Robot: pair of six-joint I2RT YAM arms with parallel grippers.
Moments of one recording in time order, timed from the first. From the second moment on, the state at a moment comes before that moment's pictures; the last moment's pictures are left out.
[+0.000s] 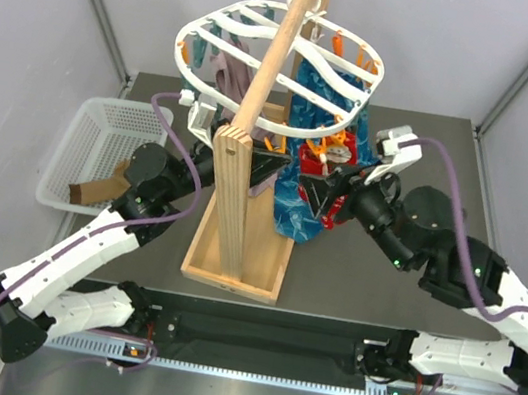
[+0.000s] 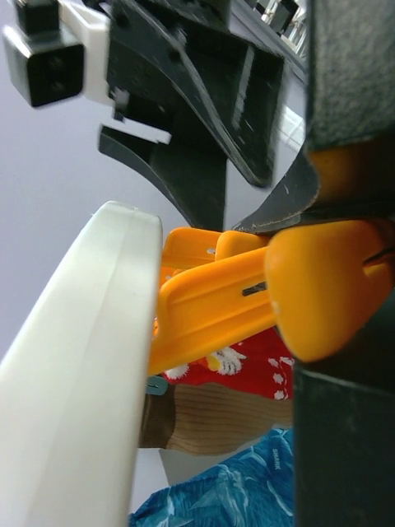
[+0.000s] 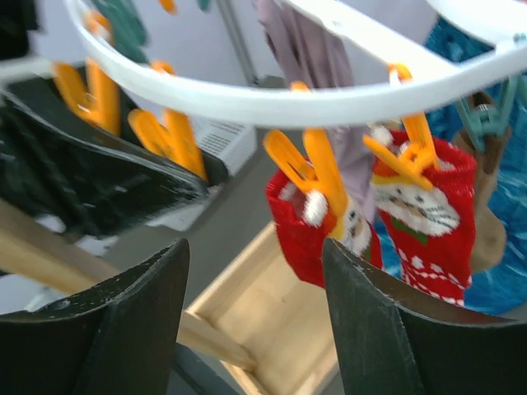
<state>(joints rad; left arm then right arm) -0.68 1.00 0.96 0.46 0.42 -0.64 1.22 1.01 1.39 -0.45 0.58 0.30</state>
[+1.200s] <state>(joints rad) -0.70 0.98 1.01 0.28 0.36 -0.52 1.22 1.33 1.83 -0.60 0.44 0.28</state>
